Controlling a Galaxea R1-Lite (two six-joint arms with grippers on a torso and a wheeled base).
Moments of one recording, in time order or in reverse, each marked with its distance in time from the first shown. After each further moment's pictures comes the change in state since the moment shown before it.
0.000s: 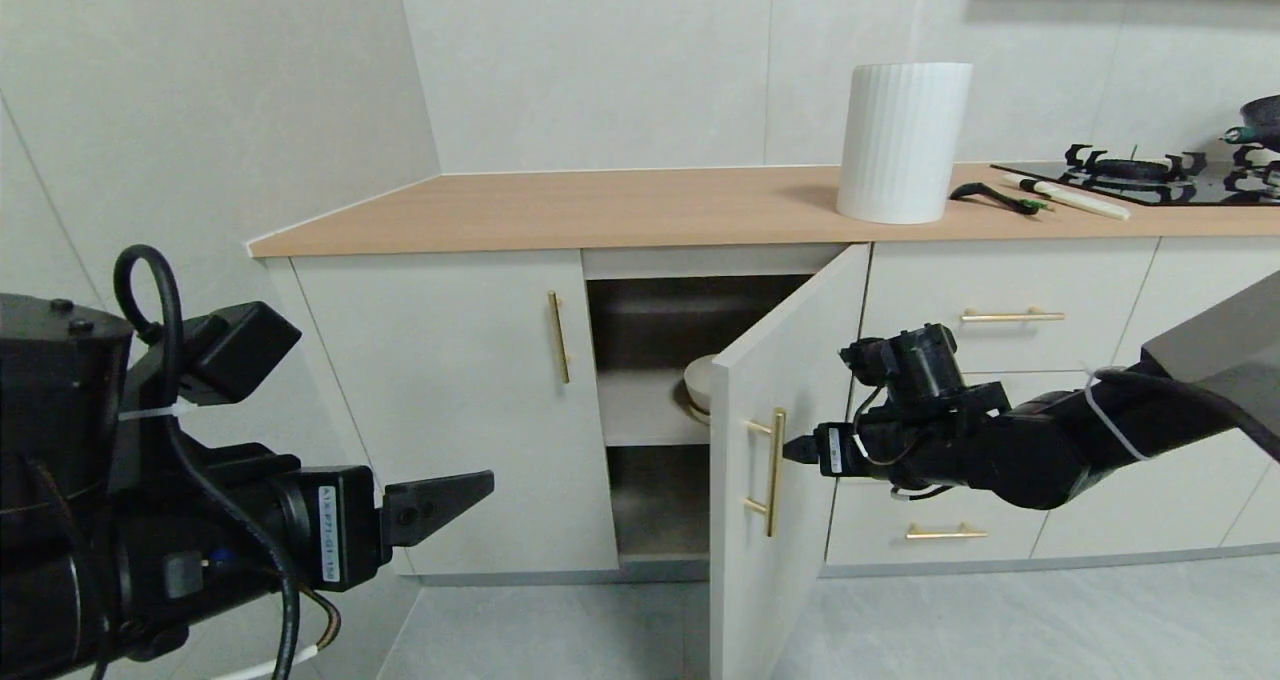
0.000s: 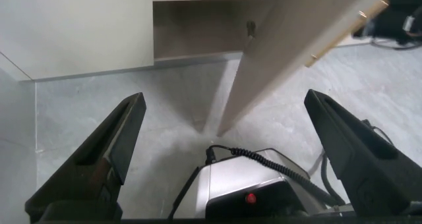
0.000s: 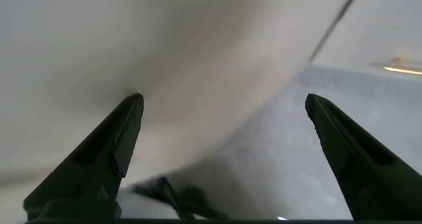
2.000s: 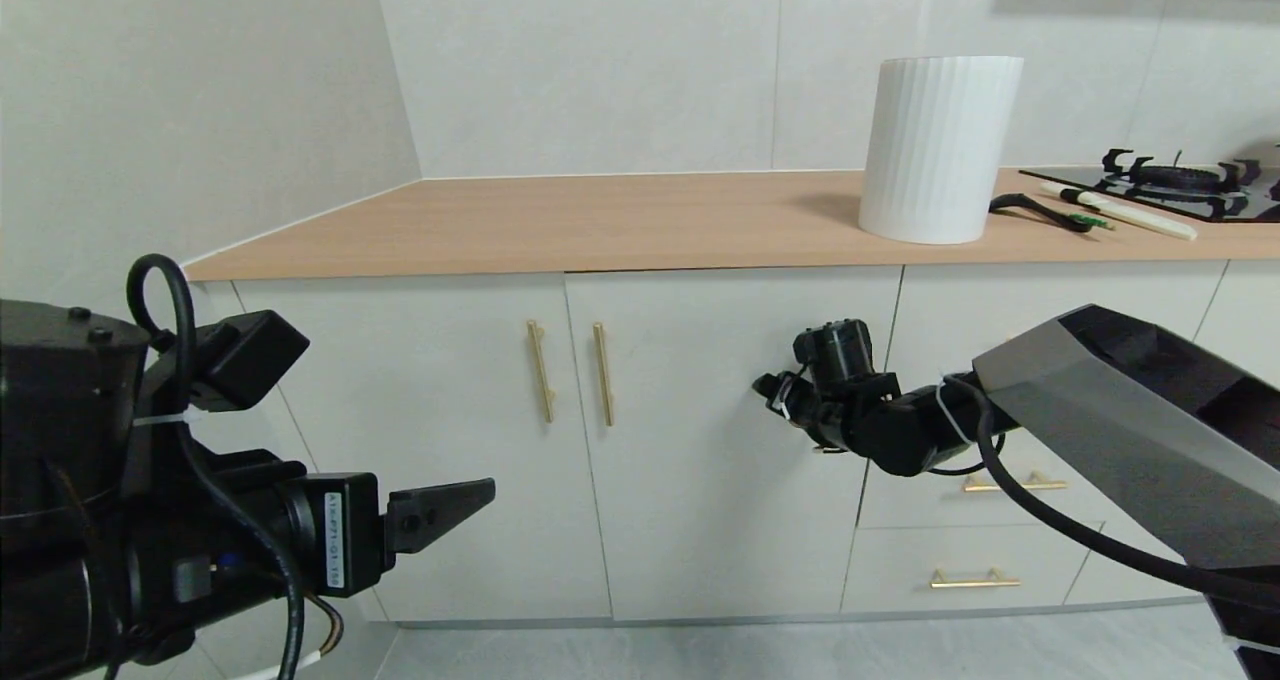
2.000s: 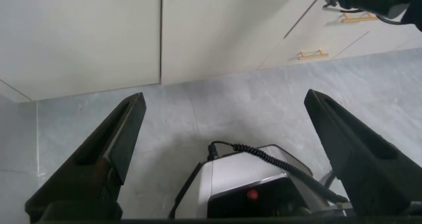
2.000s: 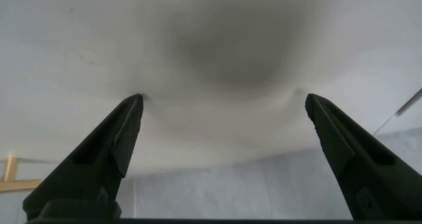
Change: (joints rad) left arm 0.000 0.007 0.006 0.006 0.000 0.001; right arm -0.001 0.323 -0.420 -0.037 -0.247 0.413
